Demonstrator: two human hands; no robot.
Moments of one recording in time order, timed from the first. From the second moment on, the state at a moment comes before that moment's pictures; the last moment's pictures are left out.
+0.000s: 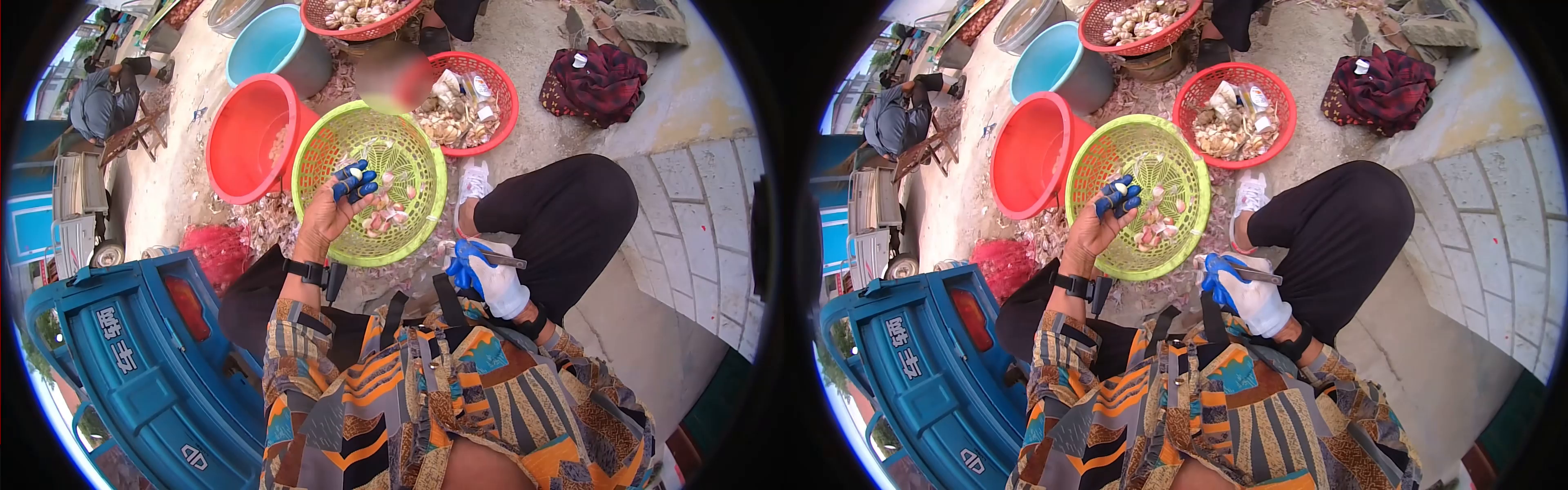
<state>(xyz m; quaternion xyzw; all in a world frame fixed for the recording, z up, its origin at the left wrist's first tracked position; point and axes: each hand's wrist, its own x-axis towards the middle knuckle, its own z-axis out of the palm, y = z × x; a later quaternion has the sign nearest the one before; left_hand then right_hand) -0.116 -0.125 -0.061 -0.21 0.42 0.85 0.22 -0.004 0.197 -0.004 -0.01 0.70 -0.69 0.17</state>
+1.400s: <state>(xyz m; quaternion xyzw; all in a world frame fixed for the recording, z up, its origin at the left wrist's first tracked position) -0.127 -0.067 -0.128 0.02 0.99 0.16 0.05 -0.008 0.193 -0.004 0.08 0.62 -0.75 0.20</state>
